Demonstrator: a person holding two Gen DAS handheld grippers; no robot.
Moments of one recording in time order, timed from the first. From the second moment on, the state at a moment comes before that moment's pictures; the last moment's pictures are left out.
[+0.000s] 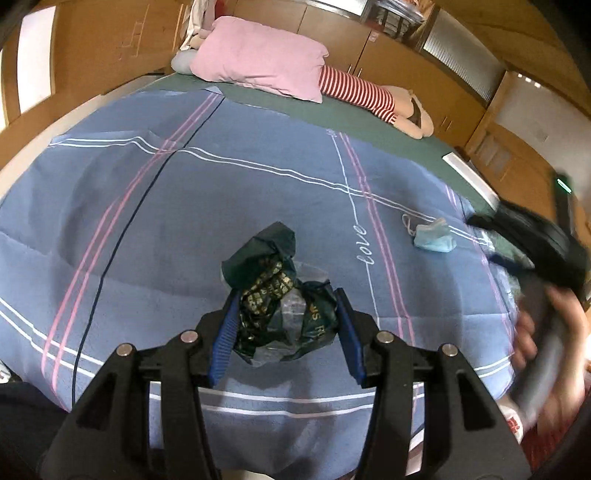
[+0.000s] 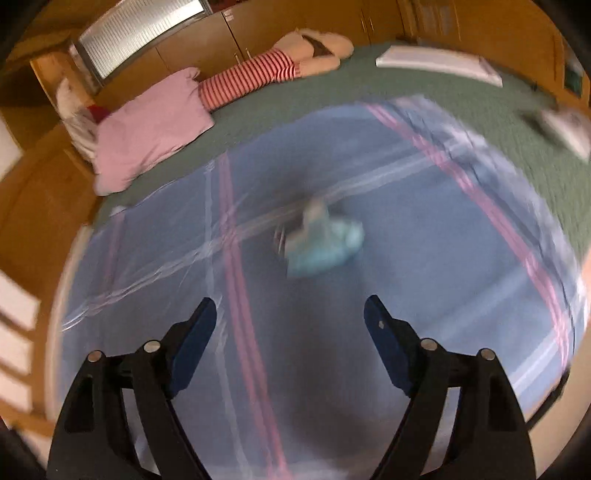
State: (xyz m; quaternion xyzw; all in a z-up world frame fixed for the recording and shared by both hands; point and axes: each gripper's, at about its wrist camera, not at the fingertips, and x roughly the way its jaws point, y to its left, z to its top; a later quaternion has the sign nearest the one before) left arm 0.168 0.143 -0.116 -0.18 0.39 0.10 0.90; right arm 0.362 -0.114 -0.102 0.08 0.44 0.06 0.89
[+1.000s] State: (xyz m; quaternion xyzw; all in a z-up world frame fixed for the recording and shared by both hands) left arm 0.177 0.146 -0.126 -0.19 0.42 0.13 0.88; right arm 0.321 -0.054 -0.138 -0.02 0.50 0.21 0.84
